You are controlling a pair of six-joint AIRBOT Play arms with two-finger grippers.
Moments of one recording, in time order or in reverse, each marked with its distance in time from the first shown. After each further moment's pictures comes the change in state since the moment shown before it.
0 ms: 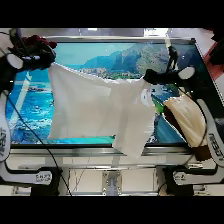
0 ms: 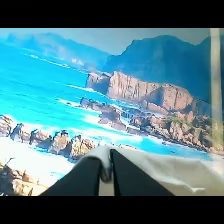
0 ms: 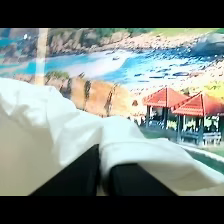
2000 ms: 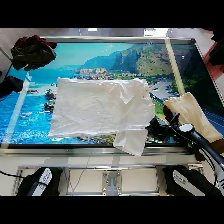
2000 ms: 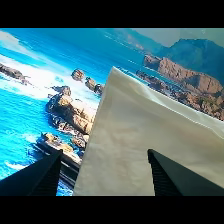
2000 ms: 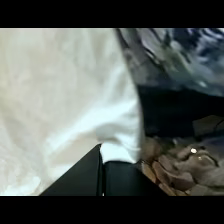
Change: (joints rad) left arm 0.353 0.698 -0.492 -0.100 -0.204 0.188; right arm -0.132 0.464 -0.979 0.291 0.013 0.155
